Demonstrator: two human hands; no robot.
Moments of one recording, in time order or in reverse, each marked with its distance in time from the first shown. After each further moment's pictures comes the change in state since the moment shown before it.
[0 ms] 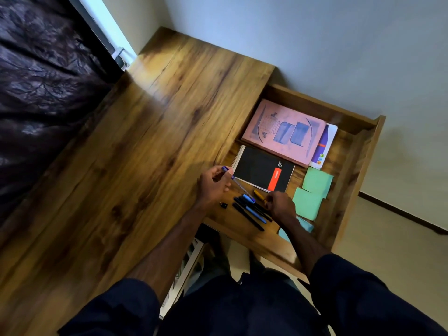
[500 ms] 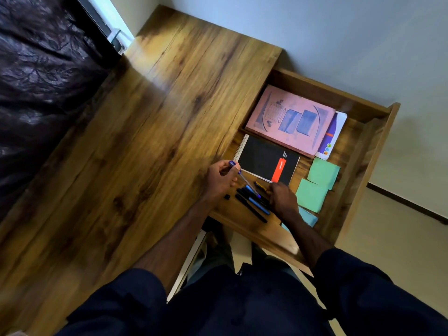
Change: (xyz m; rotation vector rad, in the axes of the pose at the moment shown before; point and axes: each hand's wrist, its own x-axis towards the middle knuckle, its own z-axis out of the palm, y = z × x) left_hand 0.009 -0.013 0.012 0.002 -0.043 -0.026; right_hand 0.002 0.010 0.017 -0.160 0.052 -0.137
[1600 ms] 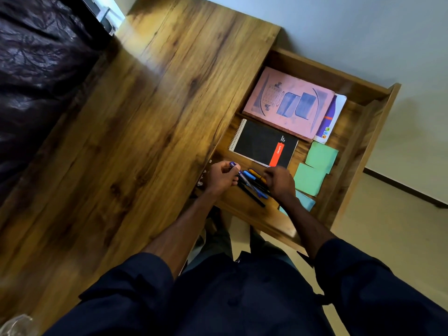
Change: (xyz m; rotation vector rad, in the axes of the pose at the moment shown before) left_hand -0.008 -0.042 0.016 0.051 -0.040 -0.208; right_hand -0.005 -0.013 -0.011 0.259 0.087 0.042
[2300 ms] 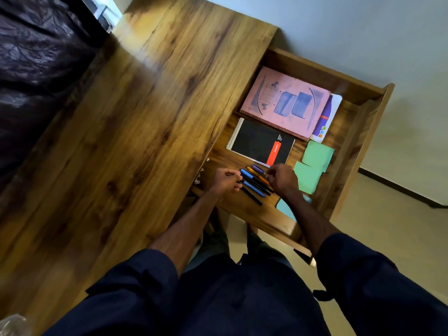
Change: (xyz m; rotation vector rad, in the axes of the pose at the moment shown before) left_hand -0.013 0.004 0.017 -0.039 -0.085 -0.264; right_hand 0.010 0.020 -0.009 -0.045 -0.089 0.065
